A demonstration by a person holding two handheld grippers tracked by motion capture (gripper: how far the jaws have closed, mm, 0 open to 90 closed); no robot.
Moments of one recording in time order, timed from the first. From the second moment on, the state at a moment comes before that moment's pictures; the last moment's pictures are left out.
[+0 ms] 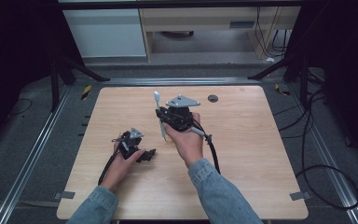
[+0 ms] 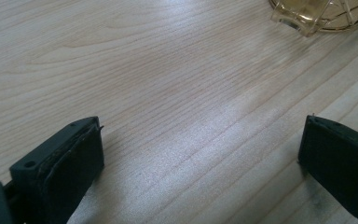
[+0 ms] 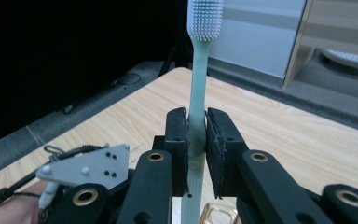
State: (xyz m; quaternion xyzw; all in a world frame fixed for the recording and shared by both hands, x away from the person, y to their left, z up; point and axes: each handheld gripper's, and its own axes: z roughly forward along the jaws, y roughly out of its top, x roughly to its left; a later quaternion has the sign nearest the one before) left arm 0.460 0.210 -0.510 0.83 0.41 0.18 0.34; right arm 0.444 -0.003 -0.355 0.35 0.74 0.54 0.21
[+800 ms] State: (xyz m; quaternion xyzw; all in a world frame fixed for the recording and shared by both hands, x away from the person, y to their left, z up) left arm 0.460 0.209 -0.510 0.82 0.41 0.18 0.34; right arm 0.446 0.015 -0.356 0.35 0.70 0.57 0.25
